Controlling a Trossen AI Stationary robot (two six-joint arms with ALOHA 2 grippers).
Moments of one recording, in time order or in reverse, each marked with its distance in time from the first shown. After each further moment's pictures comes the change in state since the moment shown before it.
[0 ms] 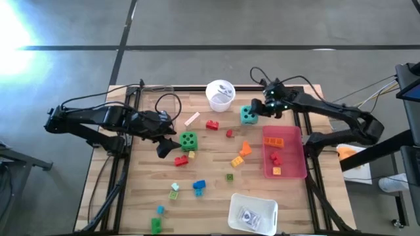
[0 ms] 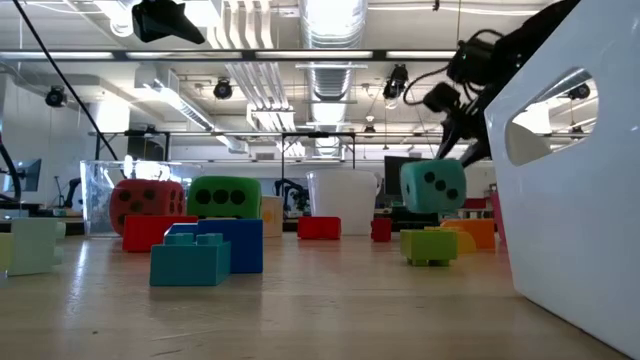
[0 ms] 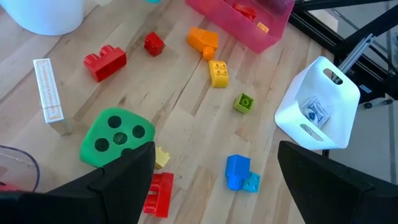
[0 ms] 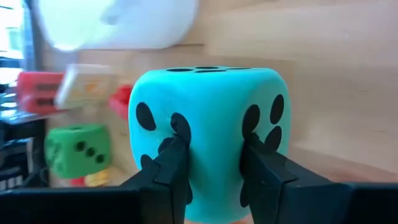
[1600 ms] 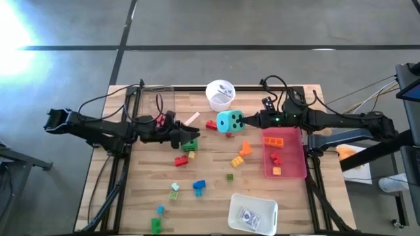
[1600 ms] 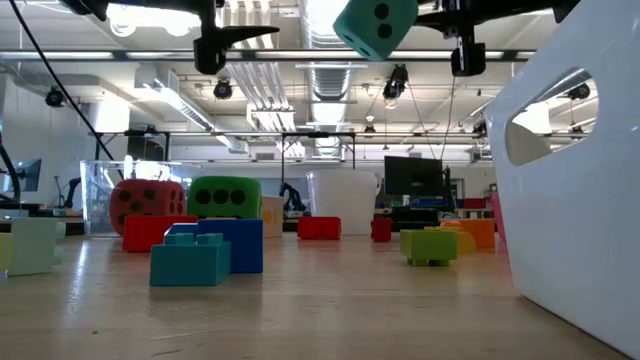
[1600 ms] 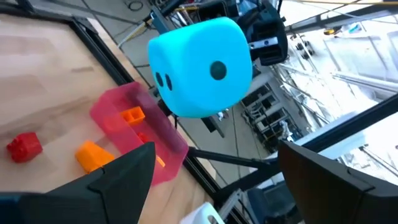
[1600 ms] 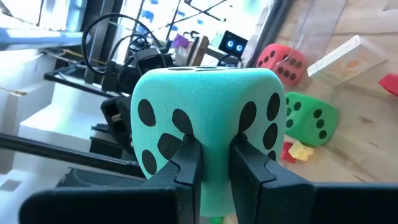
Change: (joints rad) left arm 0.020 -0.002 -0.511 1.250 -0.080 -0.300; right arm 0.555 -0.236 0.003 0.517 0.219 0.246
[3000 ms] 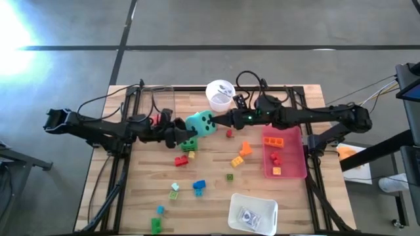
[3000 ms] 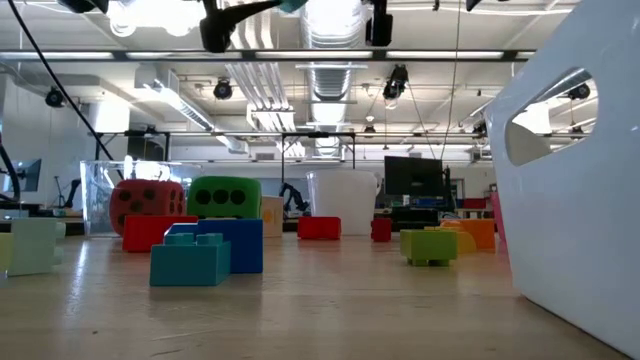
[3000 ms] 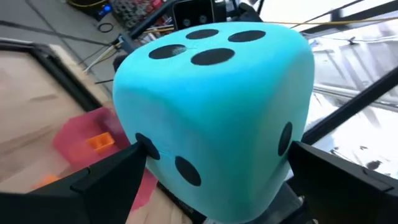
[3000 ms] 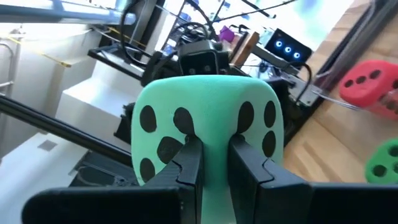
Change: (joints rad) left arm -0.002 -0.002 0.000 0.147 0.014 0.050; right arm 0.048 0.467 0.332 0.270 -0.072 -0.099
